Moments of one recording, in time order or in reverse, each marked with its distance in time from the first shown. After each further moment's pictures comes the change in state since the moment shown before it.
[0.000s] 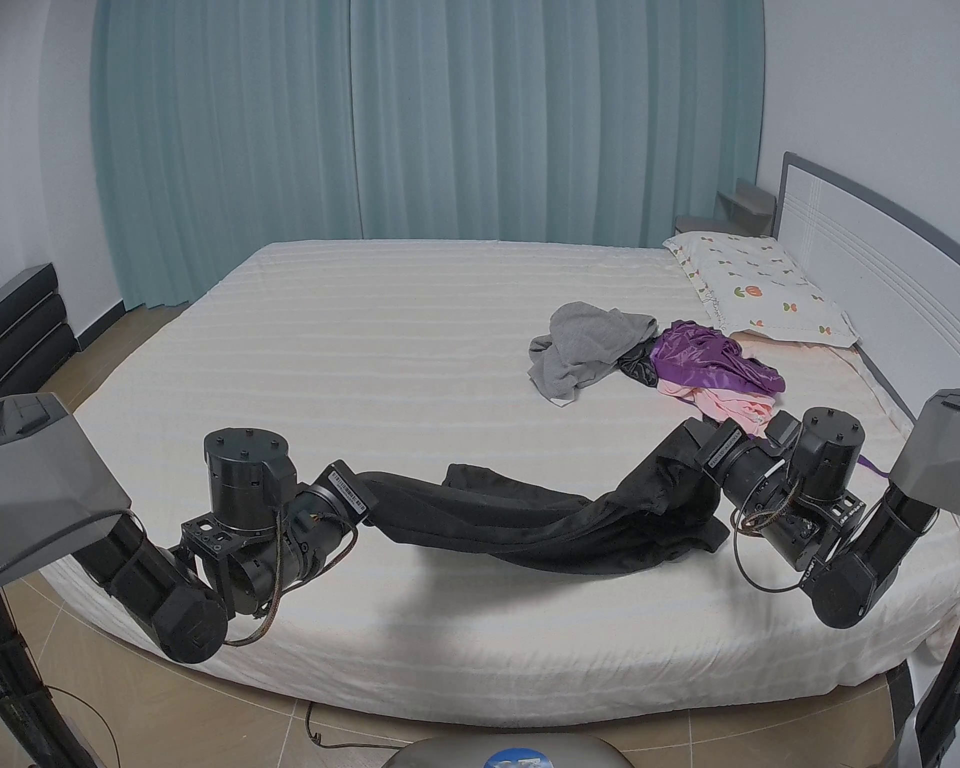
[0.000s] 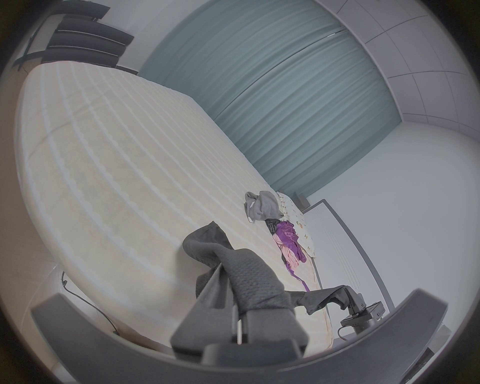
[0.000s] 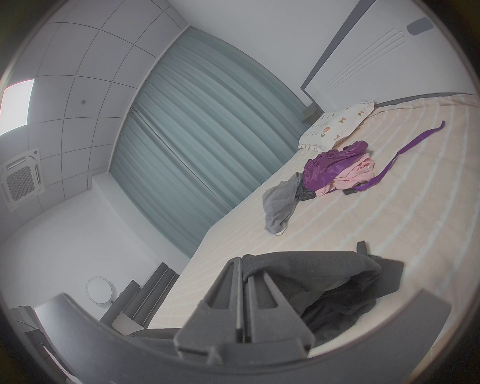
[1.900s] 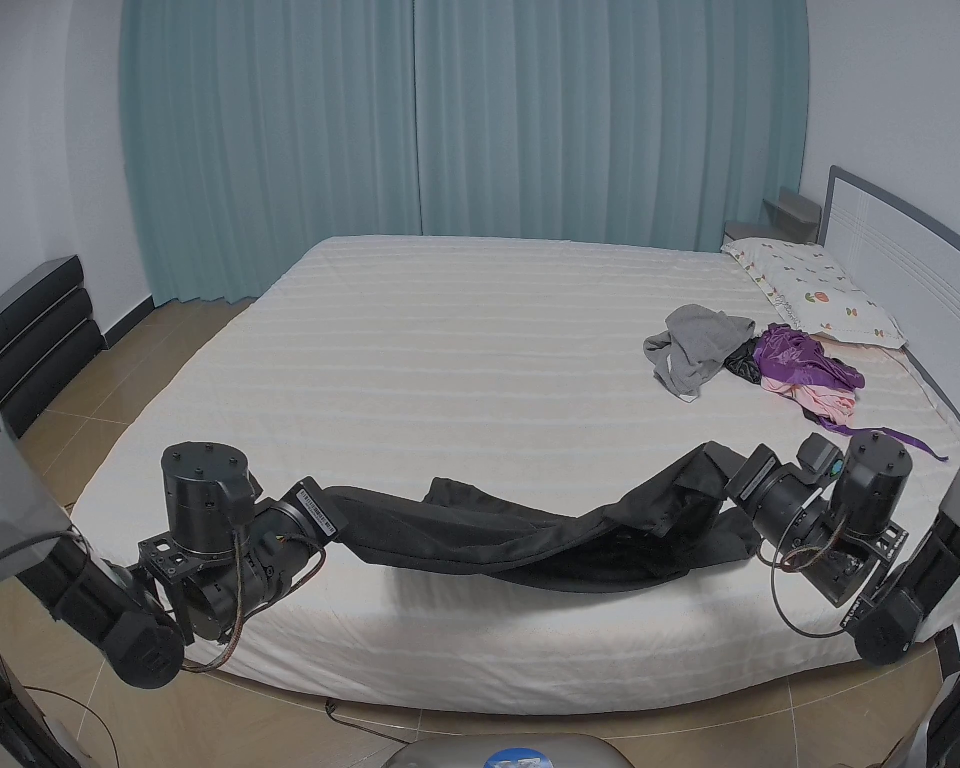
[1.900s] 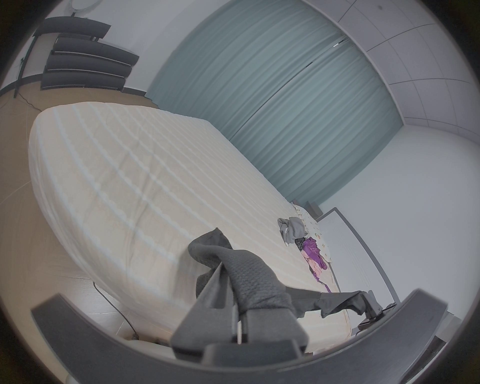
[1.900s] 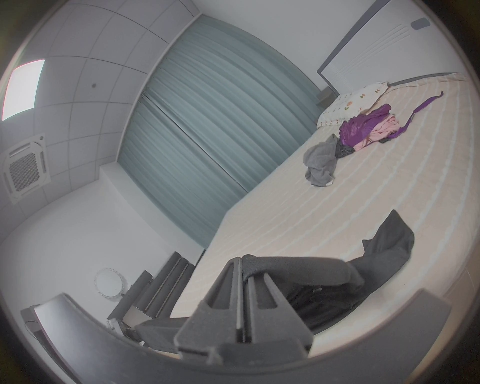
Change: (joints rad) left arm -0.009 -0.131 0.127 0.022 0.058 0.064; right arm 0.045 -0.160 0.207 -0.029 0.003 0.017
